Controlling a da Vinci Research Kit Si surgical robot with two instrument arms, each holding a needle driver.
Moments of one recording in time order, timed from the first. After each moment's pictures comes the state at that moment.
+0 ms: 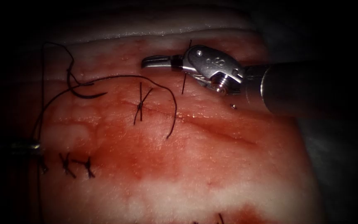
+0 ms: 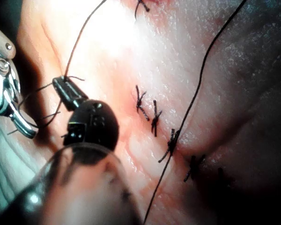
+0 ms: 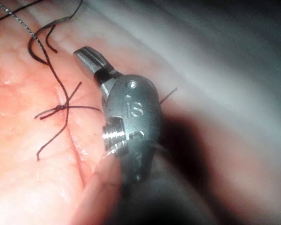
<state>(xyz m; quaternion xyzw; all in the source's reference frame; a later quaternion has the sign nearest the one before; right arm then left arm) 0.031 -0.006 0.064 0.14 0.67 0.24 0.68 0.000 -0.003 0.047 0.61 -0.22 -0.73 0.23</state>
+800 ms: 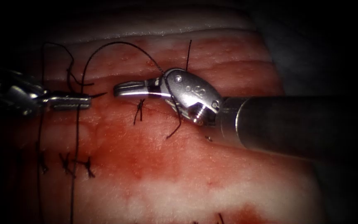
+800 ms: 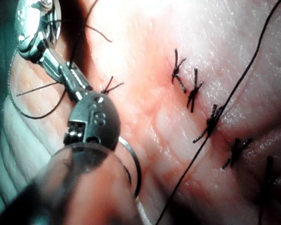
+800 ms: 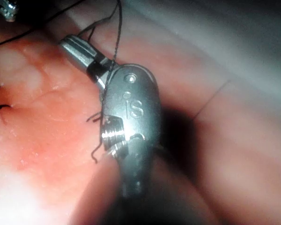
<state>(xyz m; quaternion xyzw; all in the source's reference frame) 0.033 -0.009 0.060 0.17 0.74 0.22 0.62 -0.005 0.002 0.060 0.63 -0.14 -0.74 0.20</state>
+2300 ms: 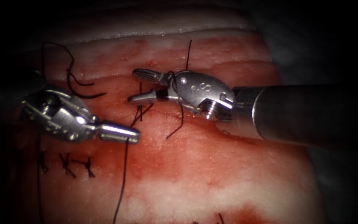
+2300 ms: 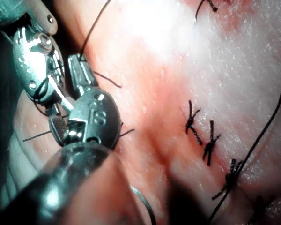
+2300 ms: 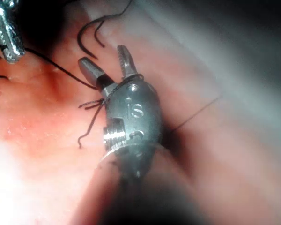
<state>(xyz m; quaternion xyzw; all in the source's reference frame) 0.032 -0.011 0.061 0.10 0.60 0.26 0.75 -0.011 0.001 0.056 0.66 -0.09 -0.70 0.24</state>
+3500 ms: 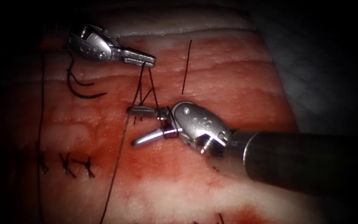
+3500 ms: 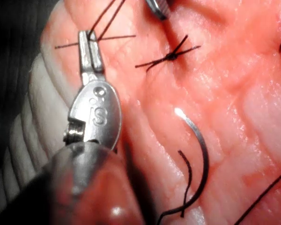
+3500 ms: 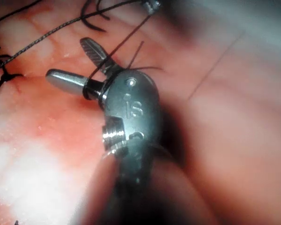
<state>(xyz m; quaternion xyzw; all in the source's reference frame) 0.031 -0.015 0.062 0.22 0.73 0.26 0.60 -0.012 0.010 0.072 0.72 -0.02 -0.67 0.20</state>
